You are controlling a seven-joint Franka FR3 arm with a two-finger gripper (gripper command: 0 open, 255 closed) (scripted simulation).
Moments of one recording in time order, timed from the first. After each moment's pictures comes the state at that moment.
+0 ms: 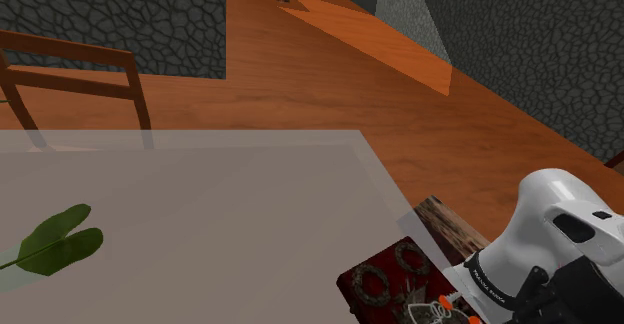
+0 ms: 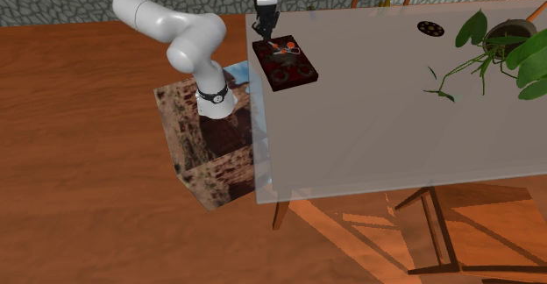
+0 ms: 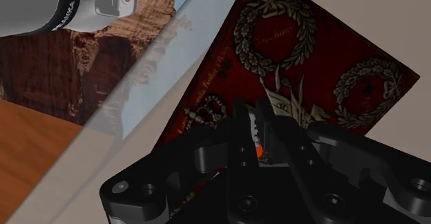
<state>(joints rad) 0.73 -1.33 0.67 -2.84 0.67 1.59 0.48</state>
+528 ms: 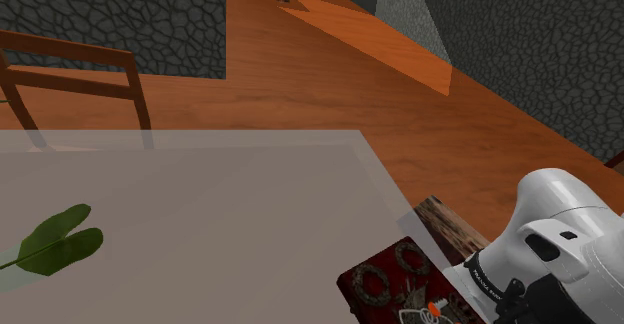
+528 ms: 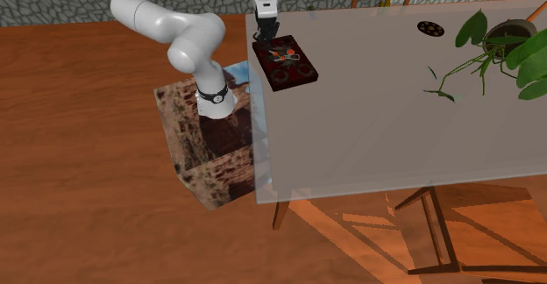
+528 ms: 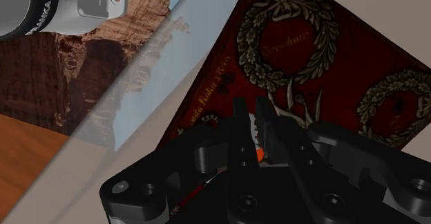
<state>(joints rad) 0.76 -1.33 0.76 -2.92 0.76 1.67 0.47</state>
